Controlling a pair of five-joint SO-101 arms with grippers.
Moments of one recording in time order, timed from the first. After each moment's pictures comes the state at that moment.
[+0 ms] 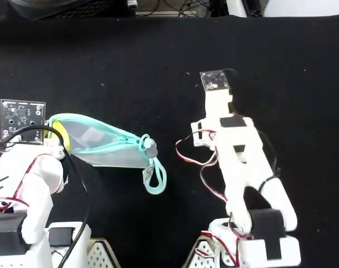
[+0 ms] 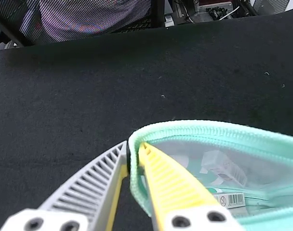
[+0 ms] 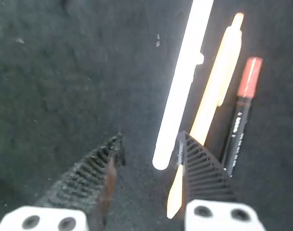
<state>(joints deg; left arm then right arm) -8.1 -66.6 37.8 77.4 -9.9 -4.2 -11.1 43.9 46.6 4.7</state>
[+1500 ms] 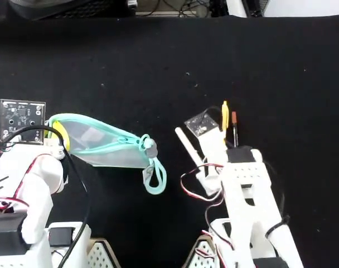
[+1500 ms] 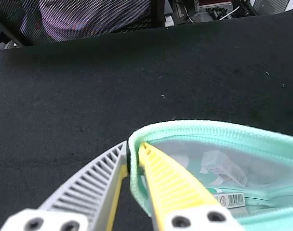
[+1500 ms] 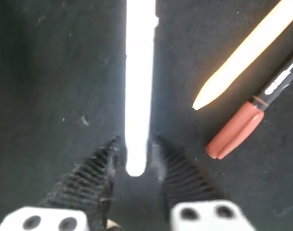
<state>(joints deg) -8.1 -66.6 37.8 77.4 -9.9 -3.2 -36.7 64.1 66.8 28.1</state>
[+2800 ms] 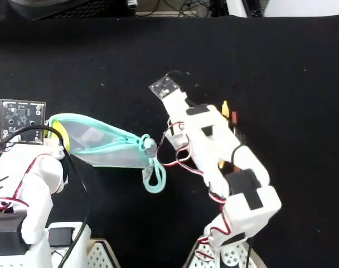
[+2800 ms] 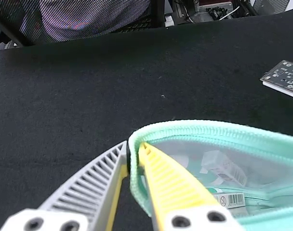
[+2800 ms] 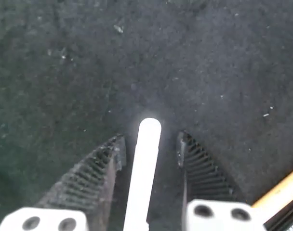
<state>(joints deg) -8.1 -66.6 37.8 77.4 -9.9 -15.6 10.5 29.8 45.1 22.2</state>
